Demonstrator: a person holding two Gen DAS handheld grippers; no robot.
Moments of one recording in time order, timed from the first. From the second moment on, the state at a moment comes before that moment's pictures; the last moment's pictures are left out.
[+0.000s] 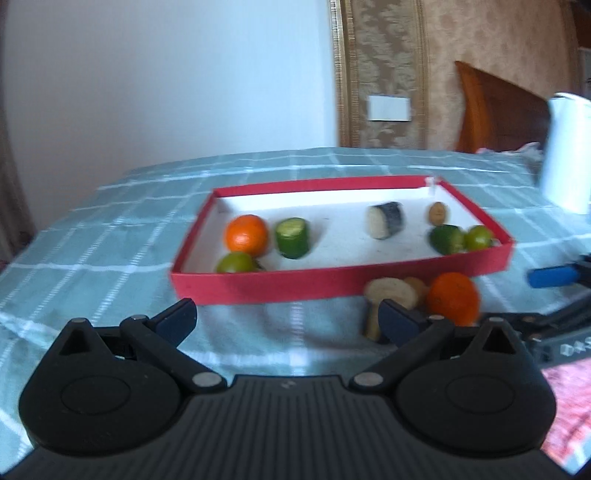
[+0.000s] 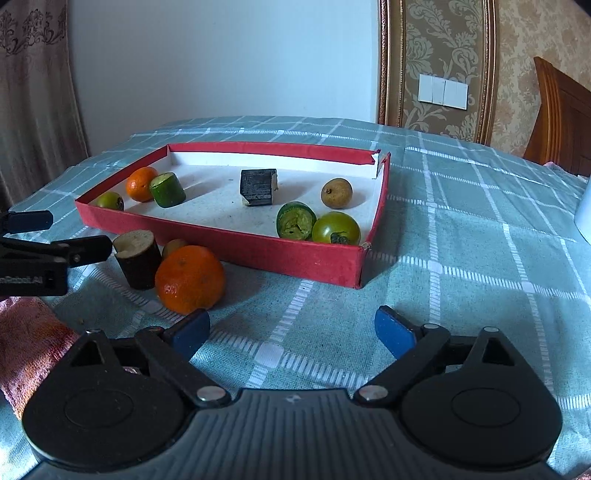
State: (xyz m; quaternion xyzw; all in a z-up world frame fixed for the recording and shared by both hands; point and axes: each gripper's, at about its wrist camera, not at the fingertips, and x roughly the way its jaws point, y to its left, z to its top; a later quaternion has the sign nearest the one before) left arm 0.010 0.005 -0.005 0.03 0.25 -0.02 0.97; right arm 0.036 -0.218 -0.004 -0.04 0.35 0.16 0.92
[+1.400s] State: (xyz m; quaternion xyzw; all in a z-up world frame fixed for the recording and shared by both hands) left arm 0.073 0.024 0.029 0.02 0.25 -0.06 0.97; right arm 0.036 -0.219 -0.004 -0.05 0.35 0.16 0.92
